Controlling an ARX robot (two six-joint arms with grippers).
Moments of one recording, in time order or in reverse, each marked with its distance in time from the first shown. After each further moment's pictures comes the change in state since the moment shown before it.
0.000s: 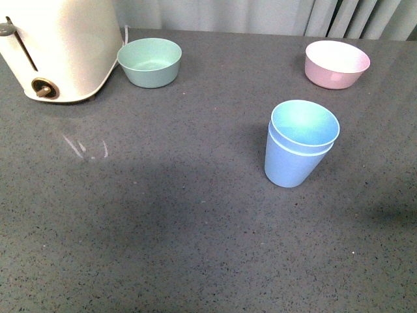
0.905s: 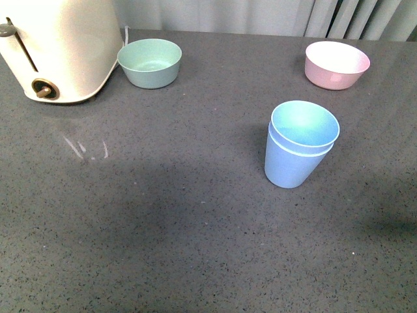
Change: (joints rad) left arm 0.000 0.000 0.000 0.000 0.000 0.000; right arm 0.000 -0.185 0.000 -0.190 0.000 0.002
